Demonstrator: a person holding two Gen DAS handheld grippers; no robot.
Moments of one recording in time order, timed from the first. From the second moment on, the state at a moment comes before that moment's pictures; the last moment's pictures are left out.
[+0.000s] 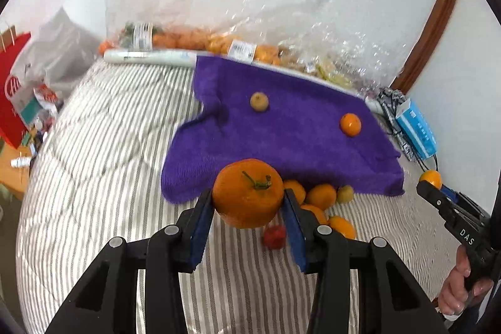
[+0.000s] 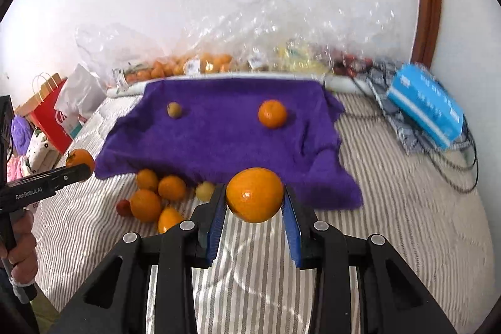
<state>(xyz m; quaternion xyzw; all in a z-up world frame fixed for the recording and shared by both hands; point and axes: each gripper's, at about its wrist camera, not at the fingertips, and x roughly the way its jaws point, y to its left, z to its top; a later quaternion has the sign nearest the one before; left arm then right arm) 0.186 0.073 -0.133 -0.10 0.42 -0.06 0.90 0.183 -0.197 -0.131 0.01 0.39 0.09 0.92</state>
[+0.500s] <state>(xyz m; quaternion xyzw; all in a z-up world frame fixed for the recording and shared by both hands) 0.238 0.061 -0.123 -0.11 0.36 -0.09 0.92 0.226 -0.163 -0.122 -0.01 0.34 0.12 0.93</state>
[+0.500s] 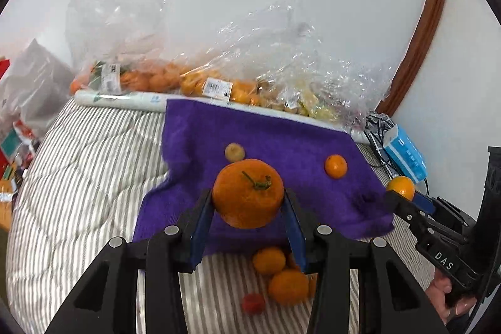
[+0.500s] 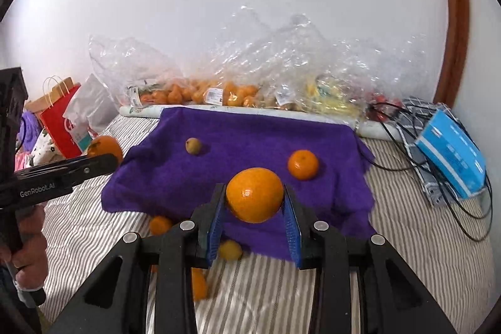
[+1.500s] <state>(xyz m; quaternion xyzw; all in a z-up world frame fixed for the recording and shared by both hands) 0.302 0.033 -0.182 -0.07 0.38 -0.09 0.92 0.294 -0.194 -0.168 0.01 0.35 0.09 0.93</state>
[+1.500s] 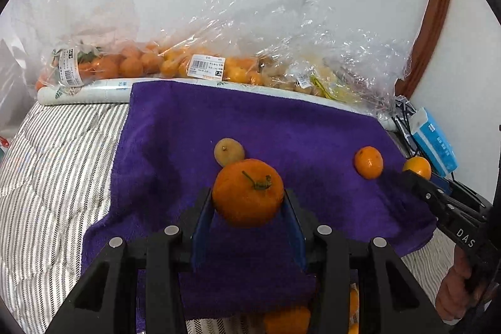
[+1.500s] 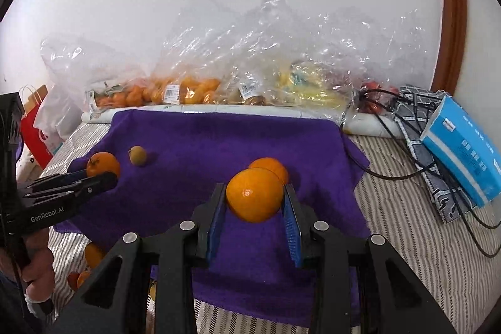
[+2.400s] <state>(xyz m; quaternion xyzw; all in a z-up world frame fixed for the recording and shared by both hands) 0.313 0.026 -0.197 -0.06 0.42 -0.09 0.90 0.308 -0.176 -0.205 -0.02 0.40 0.09 0.91</state>
